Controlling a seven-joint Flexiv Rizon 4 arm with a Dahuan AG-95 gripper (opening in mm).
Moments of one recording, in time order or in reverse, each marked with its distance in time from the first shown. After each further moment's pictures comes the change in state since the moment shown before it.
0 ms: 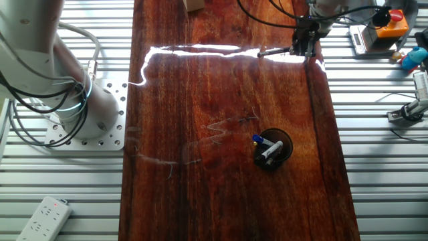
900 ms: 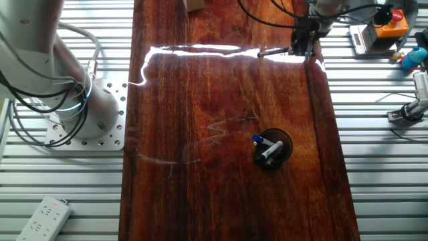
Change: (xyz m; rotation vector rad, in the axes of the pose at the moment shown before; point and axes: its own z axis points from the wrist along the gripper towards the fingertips) arm 0.001 0.000 0.000 0.005 0.021 -0.076
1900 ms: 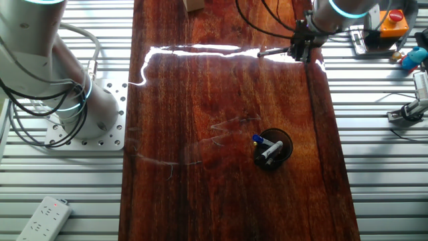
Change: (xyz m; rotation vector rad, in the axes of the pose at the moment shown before) arm 0.000 0.003 0.020 -0.158 -0.012 0.148
